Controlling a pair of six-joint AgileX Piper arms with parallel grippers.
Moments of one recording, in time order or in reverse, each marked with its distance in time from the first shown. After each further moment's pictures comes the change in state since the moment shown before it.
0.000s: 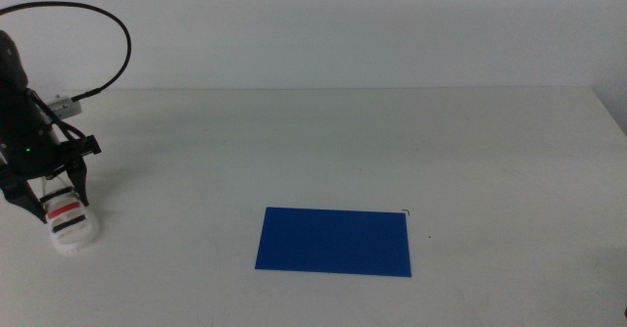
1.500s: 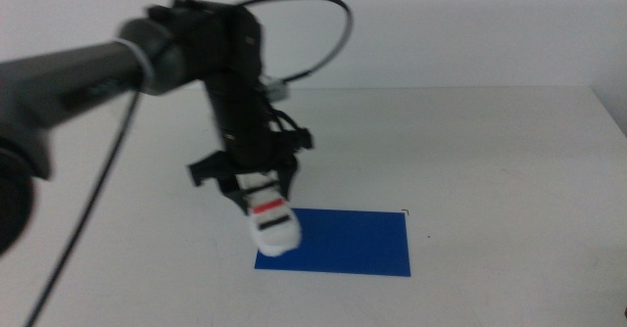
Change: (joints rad) left arm -0.671 -0.121 -0.020 -0.048 0.008 -0.438; right arm 0.000 0.000 0.000 0.000 0.000 0.000
